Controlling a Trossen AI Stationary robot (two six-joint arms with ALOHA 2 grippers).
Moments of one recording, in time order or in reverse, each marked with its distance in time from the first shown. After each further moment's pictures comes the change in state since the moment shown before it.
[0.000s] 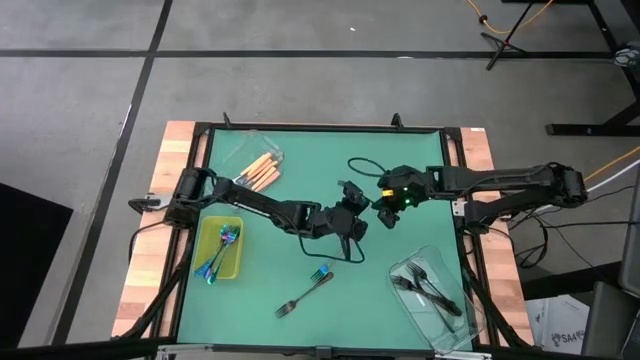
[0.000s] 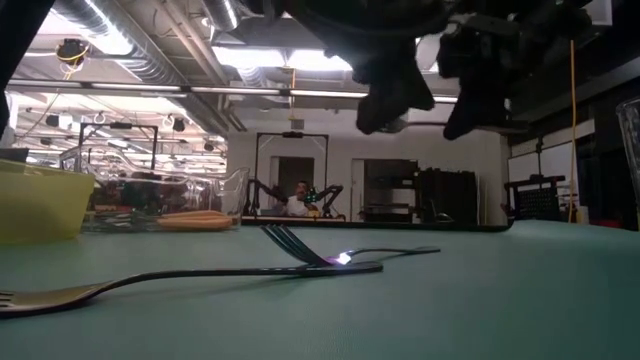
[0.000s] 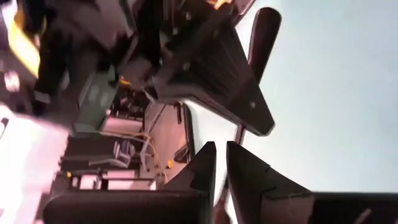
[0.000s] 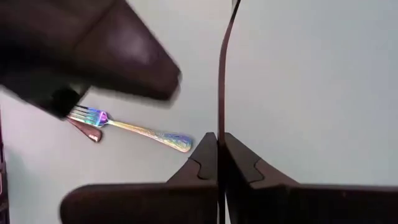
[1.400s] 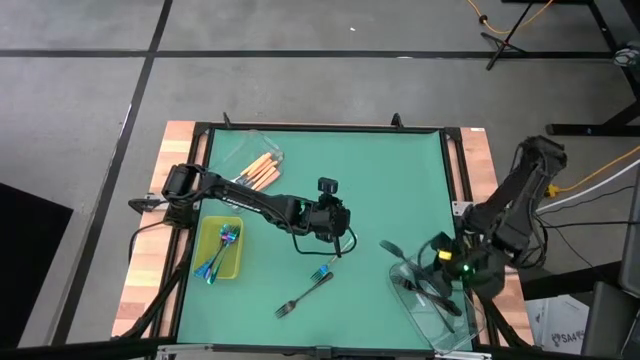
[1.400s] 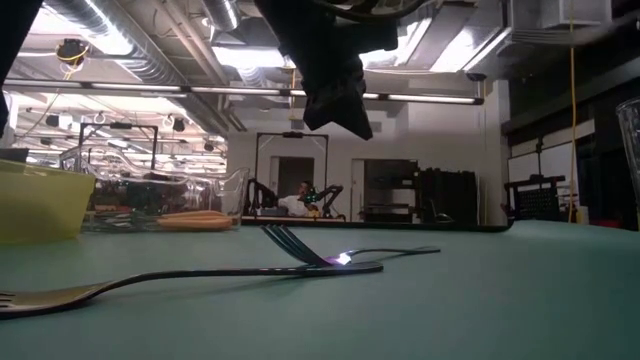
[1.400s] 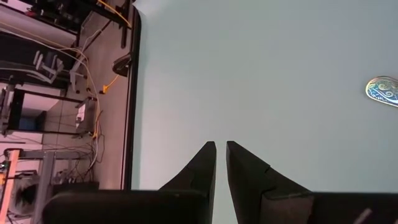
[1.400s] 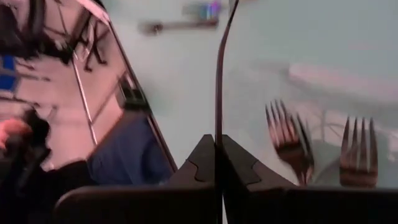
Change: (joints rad) left arm 0.003 -0.090 0.000 -0.532 -0.006 -0.605; right arm 1.098 -0.159 0.000 -0.166 0.589 1.128
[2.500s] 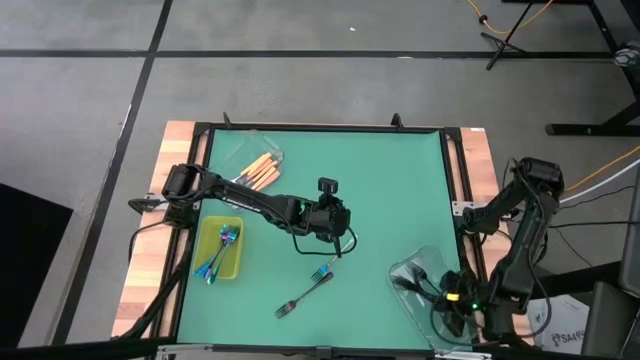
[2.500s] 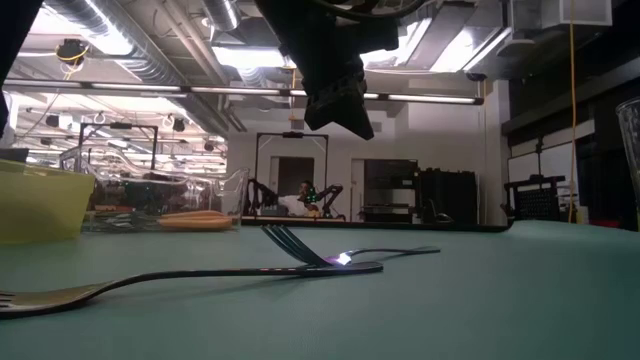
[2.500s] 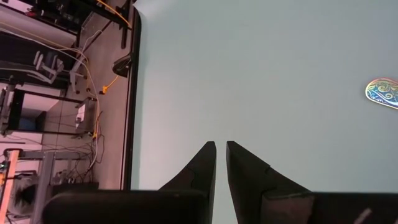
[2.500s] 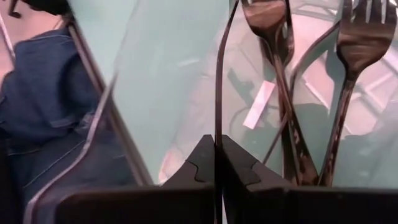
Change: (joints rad) left arm 0.000 0.001 0.000 0.006 0.000 0.000; right arm 0.316 0.377 0.000 0.045 -0.028 0.295
